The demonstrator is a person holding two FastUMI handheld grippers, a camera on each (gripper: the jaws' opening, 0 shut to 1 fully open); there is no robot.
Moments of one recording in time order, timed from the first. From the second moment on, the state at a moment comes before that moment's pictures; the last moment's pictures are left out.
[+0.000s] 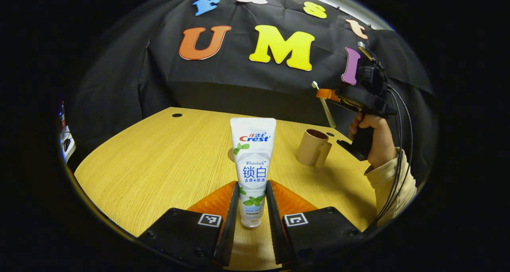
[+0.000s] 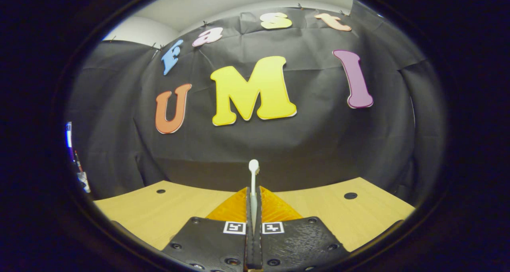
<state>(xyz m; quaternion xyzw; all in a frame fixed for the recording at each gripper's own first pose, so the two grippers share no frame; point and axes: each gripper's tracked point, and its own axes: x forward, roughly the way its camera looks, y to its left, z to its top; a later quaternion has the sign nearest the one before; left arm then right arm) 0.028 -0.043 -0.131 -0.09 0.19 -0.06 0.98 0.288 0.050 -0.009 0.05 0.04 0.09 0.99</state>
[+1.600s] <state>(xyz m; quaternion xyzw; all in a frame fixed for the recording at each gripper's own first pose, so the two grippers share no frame) 0.121 -0.122 -0.102 -0.06 0.16 -0.08 0.98 0.205 -0.074 -0.032 0.01 0.04 0.02 1.00</state>
